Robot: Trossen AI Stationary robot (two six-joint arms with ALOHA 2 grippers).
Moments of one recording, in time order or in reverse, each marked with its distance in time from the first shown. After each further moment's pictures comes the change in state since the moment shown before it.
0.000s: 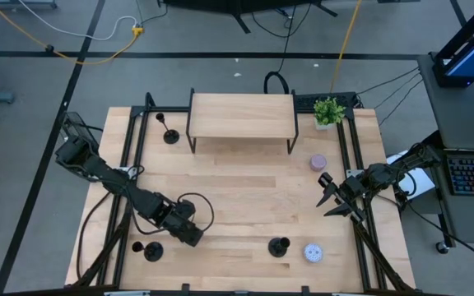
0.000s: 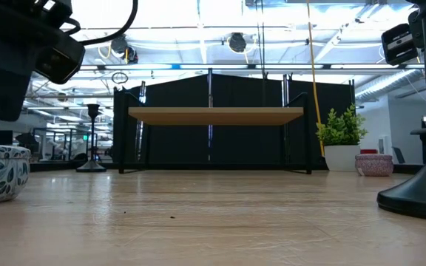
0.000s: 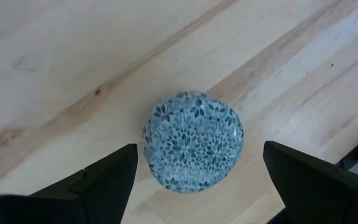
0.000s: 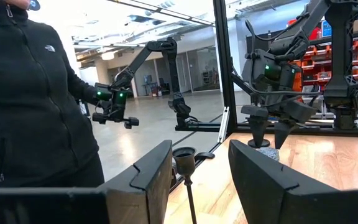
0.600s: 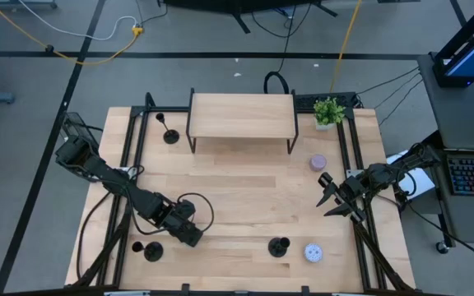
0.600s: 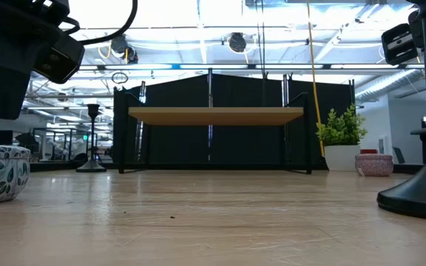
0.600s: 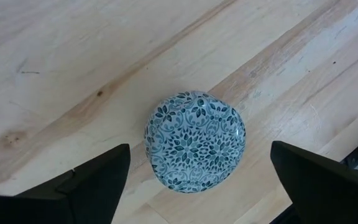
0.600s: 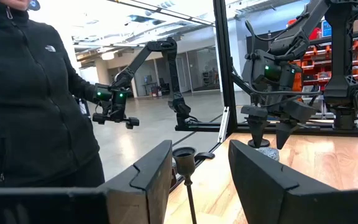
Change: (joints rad) left arm 0.000 0.000 0.000 -0.007 0.003 0.011; right arm 0.000 0.000 0.000 0.000 0.000 0.000
